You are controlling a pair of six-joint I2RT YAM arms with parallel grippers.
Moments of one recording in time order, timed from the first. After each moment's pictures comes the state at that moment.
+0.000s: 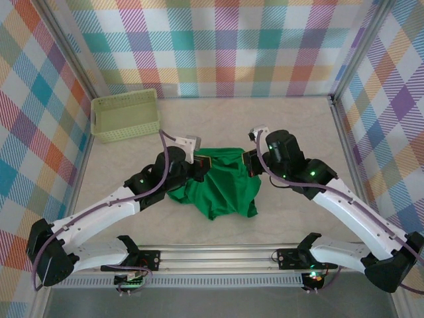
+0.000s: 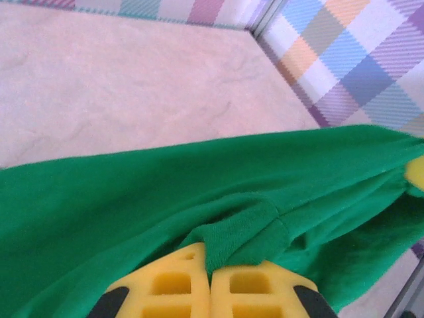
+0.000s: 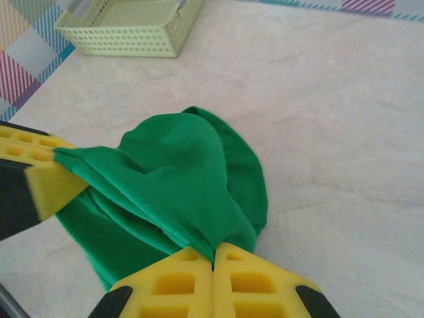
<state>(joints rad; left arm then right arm) -0.81 1.13 0.87 -0.18 -0.05 -0.52 0.72 1.07 1.12 -0.65 0.00 0.27</state>
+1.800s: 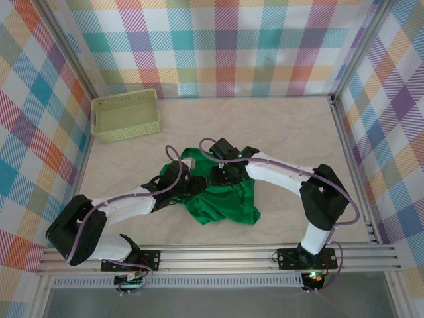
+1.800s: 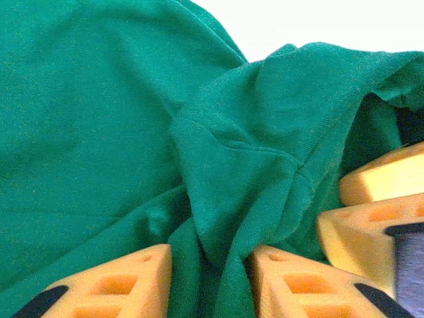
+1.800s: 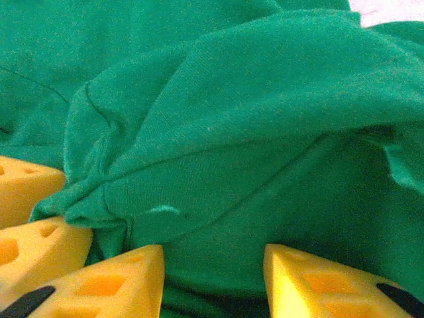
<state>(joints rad) -0.68 1.36 0.58 0.08 0.09 -0.69 0.83 1.75 1.26 -0.68 -0.03 0.59</state>
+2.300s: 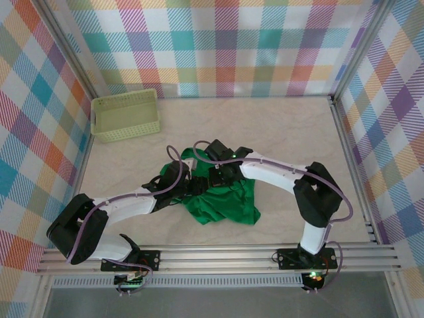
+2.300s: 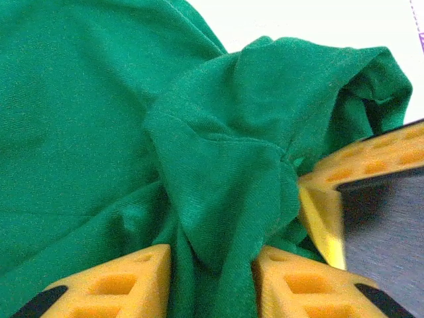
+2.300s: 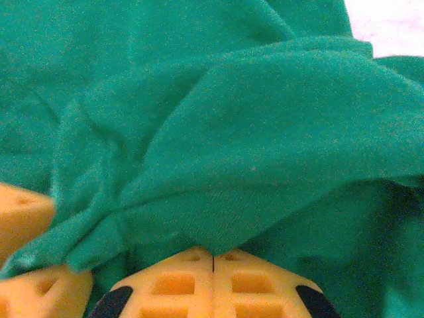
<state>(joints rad) -0.68 1.37 0.57 0.10 0.14 -0.69 0.87 1.77 1.31 -0.71 0.04 0.54</state>
